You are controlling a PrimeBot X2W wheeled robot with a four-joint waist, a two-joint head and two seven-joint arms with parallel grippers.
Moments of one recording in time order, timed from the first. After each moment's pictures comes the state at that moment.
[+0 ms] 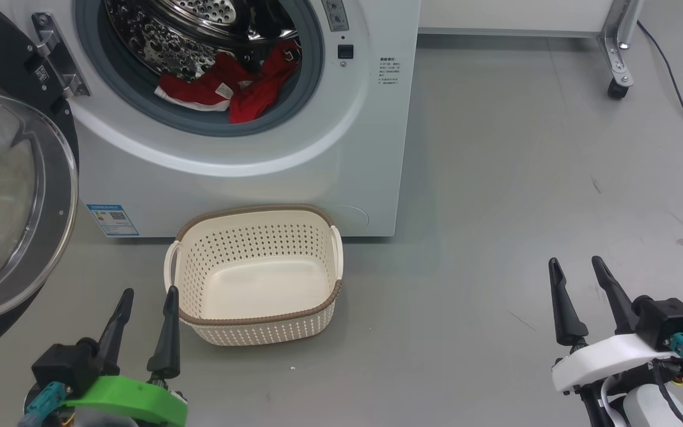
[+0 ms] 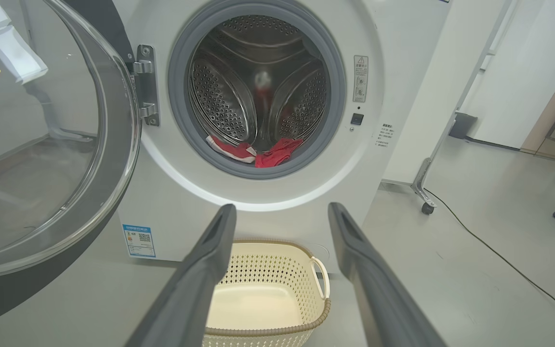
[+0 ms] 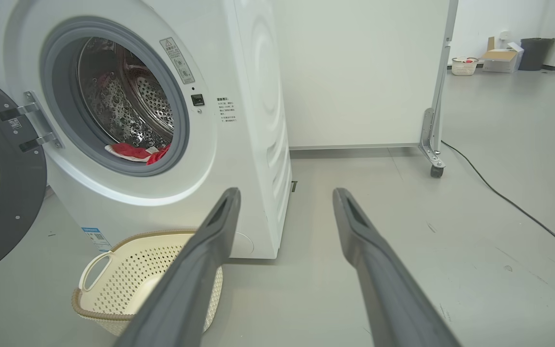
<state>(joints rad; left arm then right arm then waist) -0.03 0.14 -0.20 0.21 -0.56 -0.11 -0.25 -0.03 -0.20 0.22 0.22 0.47 0.06 -0.25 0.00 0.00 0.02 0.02</state>
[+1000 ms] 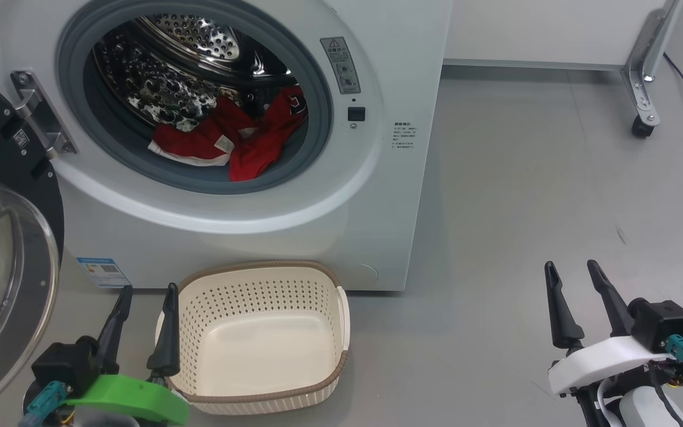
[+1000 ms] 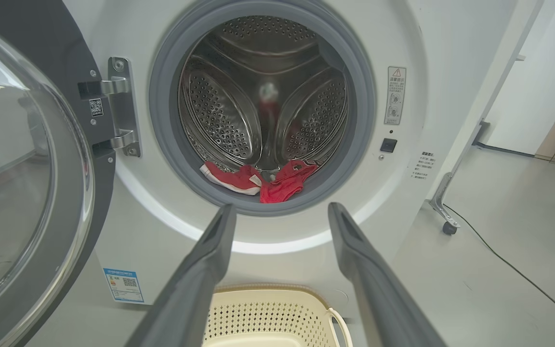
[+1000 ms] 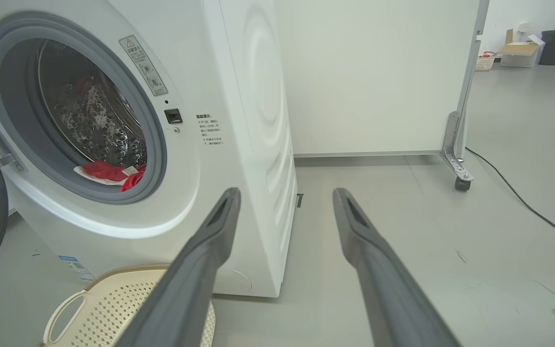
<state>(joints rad) -0.03 0.13 -0.18 0.20 -0.53 -0.12 -0.25 -0.03 -0.19 0.22 0.23 0.47 0.07 -0.25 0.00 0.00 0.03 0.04</state>
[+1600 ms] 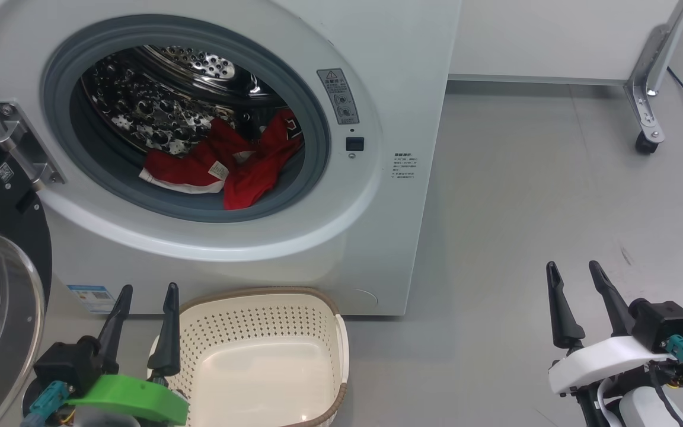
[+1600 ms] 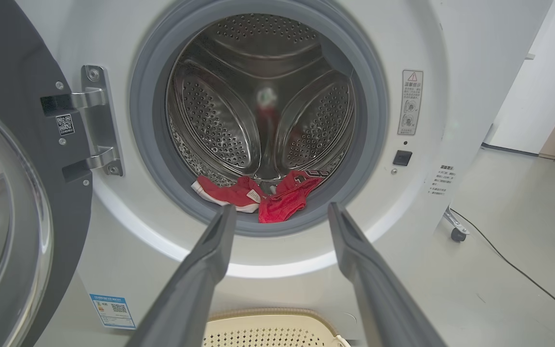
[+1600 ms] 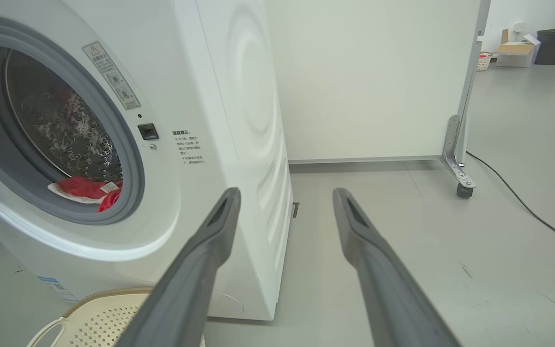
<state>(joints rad) -0.03 0.12 -0.18 0.20 -0.51 -0.12 -0.25 -0.03 -0.18 0.21 0.24 0.47 0.07 -0.25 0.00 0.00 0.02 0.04</state>
